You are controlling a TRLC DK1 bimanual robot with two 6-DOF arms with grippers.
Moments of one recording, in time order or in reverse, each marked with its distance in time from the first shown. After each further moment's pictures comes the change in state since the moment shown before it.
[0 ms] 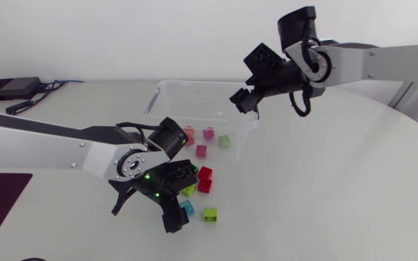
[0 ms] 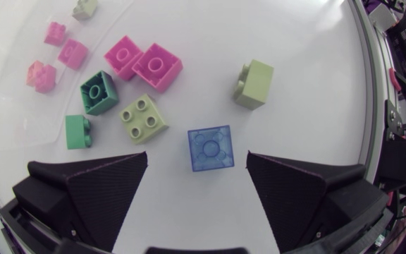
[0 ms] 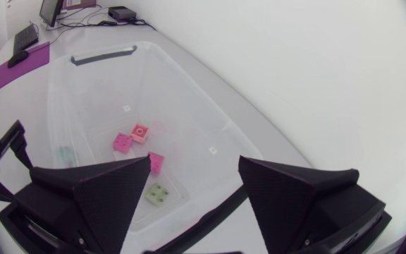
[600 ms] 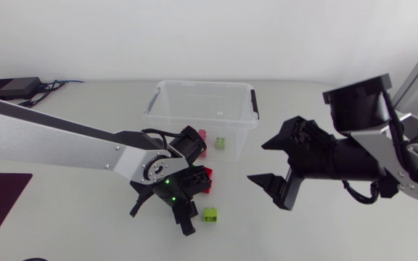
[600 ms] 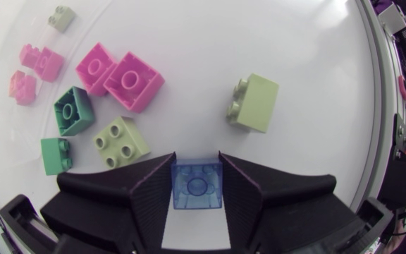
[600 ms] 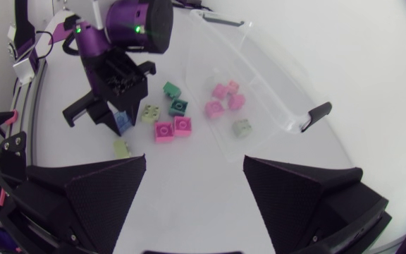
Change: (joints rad) left arm -0.058 0.124 0.070 0.007 -0.026 -0.052; right arm 0.125 -0.628 -0.661 -0.106 -0.065 -0.058
